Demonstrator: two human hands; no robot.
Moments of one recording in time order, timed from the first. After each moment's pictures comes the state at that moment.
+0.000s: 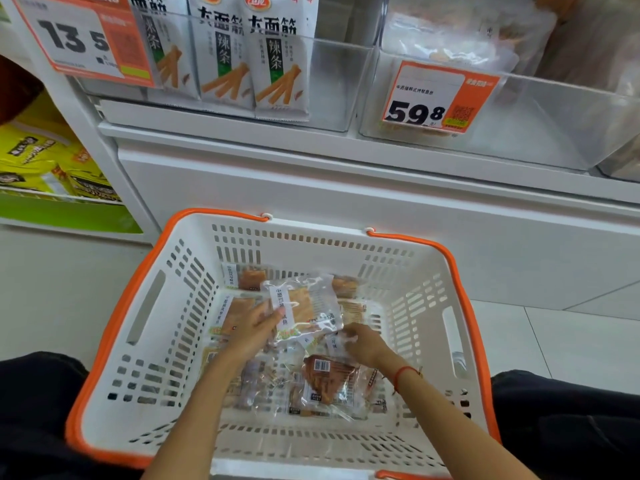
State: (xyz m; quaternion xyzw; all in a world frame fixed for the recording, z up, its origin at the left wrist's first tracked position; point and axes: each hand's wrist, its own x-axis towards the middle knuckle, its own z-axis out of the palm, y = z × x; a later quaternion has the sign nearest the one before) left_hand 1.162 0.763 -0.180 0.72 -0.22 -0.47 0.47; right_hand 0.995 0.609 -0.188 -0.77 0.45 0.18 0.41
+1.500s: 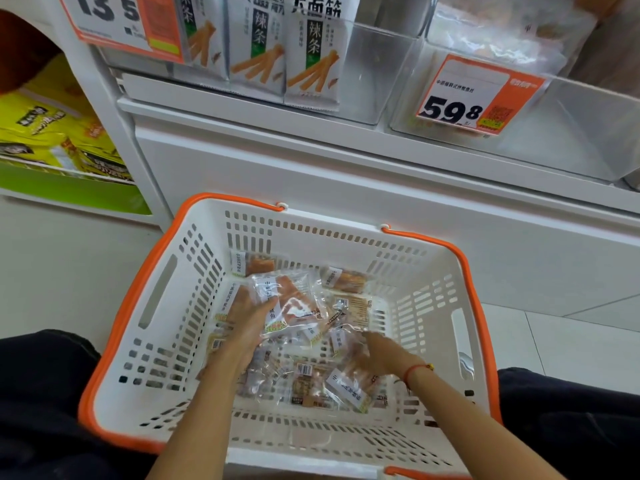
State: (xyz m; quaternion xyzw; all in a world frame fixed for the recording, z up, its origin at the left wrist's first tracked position) left_hand 1.171 0.765 -0.197 0.66 0.00 -0.48 0.58; right_hand 0.980 0.613 -0.178 -0.83 0.37 0.32 0.28
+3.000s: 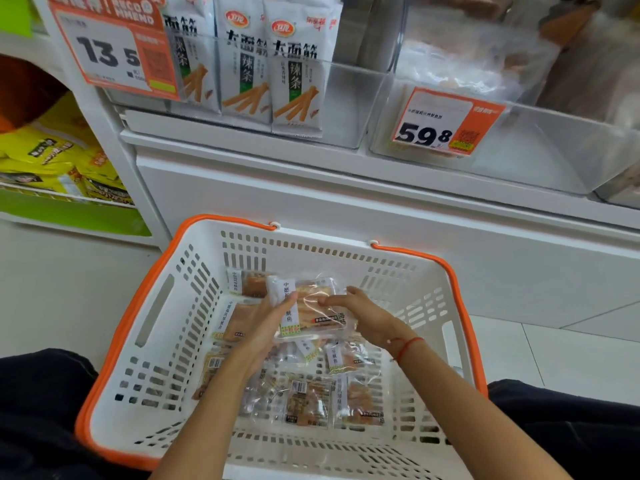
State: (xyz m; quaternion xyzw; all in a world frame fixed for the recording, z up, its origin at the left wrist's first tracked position) left_hand 1.151 0.742 -0.139 0.60 -0.08 -0.52 0.60; right_hand 1.047 0.598 -0.117 -0.55 0.47 0.05 0.69
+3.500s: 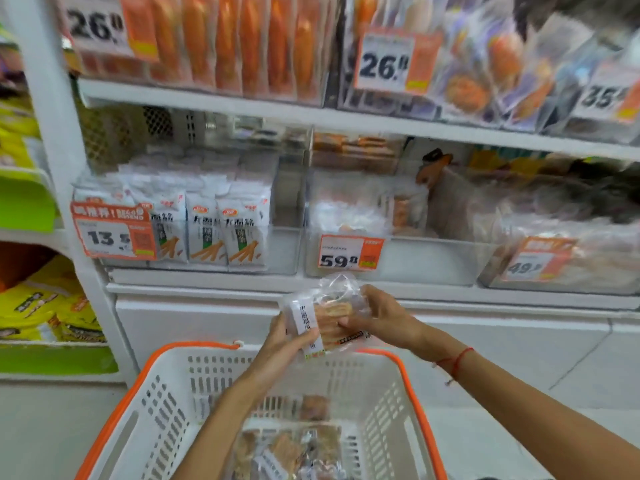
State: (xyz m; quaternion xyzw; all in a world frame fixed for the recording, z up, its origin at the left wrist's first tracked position) left_hand 1.138 0.681 0.019 0.60 -0.33 -0.43 0.58; right_hand 0.999 0.534 0.070 -0.80 0.29 -0.14 0.51
